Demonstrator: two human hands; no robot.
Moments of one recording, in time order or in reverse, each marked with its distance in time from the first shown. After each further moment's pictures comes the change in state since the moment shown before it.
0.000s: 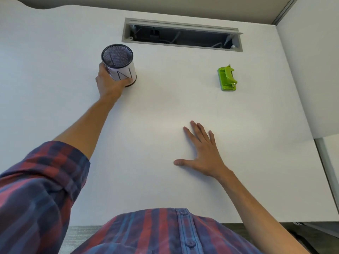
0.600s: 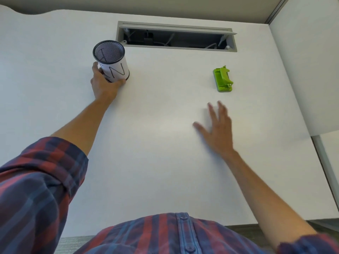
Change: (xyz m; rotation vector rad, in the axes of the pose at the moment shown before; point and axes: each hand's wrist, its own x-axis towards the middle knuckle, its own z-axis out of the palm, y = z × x) left_hand 0.028 -0.013 0.011 0.017 -0.050 -0.059; right_hand 0.049 0.041 -0.030 -0.093 0.410 0.212
